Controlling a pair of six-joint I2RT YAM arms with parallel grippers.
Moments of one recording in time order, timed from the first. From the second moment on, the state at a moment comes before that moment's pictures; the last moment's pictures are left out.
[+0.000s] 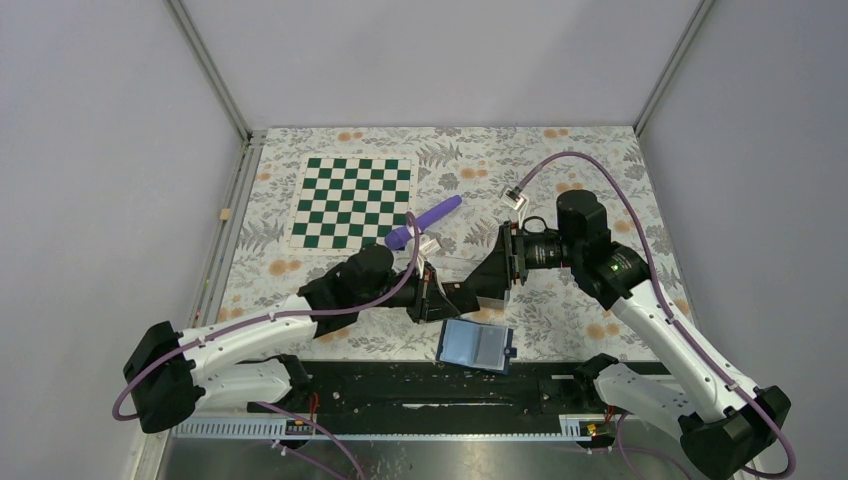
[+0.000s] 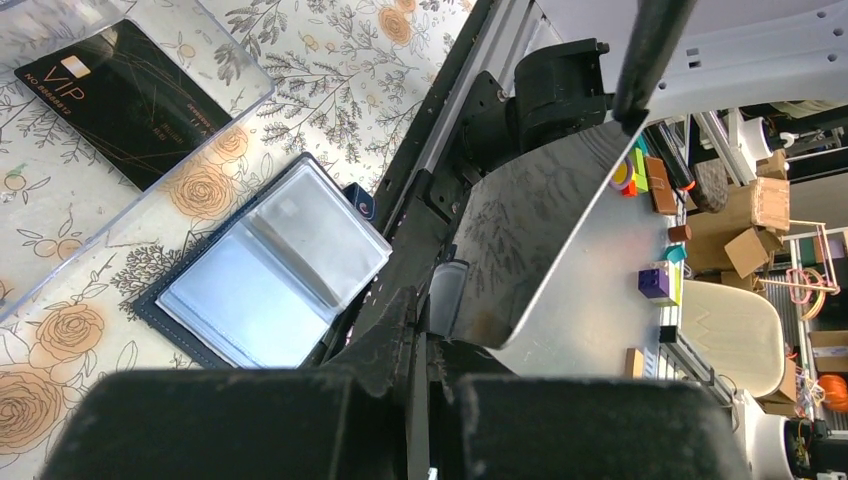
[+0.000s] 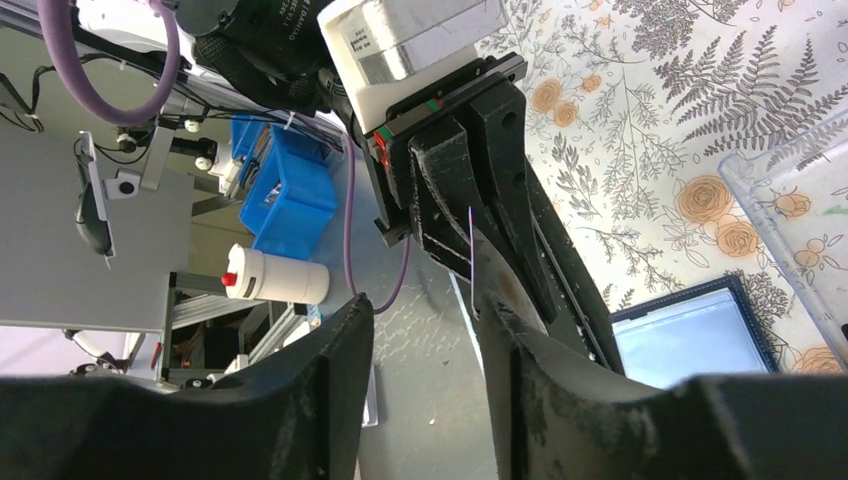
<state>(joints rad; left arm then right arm) -0.96 1.09 0.67 0.06 0.45 -0.61 0.52 0.96 0.95 -0.42 -0.93 0.53</state>
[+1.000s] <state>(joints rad) -0.99 0.98 0.65 0.04 0.38 -0.45 0.54 1.01 1.03 -0.53 -0.78 0.56</state>
